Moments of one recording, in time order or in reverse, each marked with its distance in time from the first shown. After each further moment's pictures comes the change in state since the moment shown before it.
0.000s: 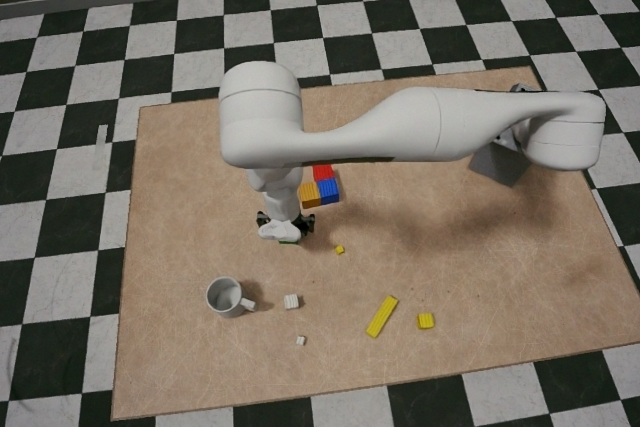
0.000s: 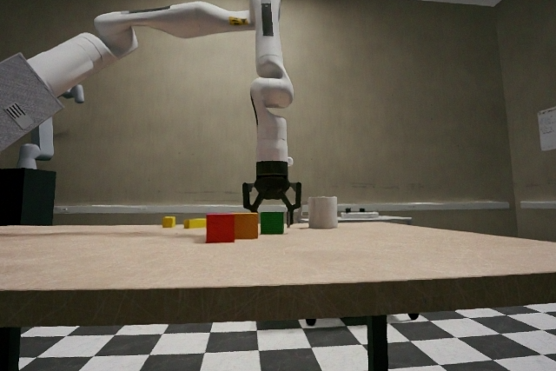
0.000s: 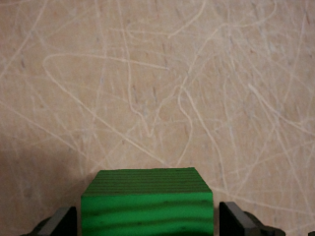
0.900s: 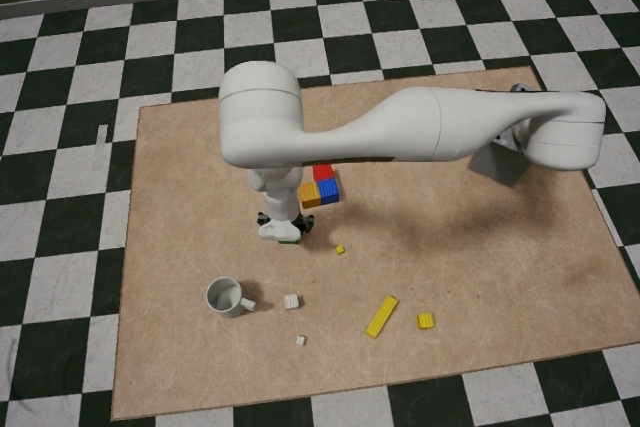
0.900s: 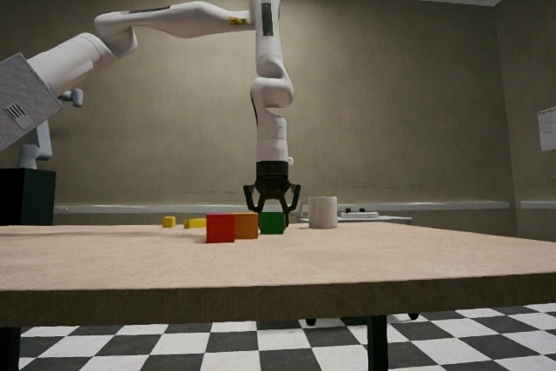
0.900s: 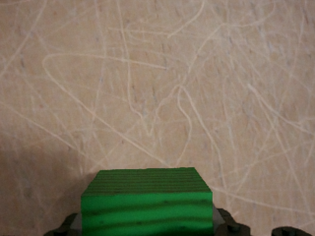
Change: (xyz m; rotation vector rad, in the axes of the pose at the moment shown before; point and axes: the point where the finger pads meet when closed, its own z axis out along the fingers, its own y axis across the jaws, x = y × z) arm 0.000 0.000 0.000 -0.001 0.000 0.000
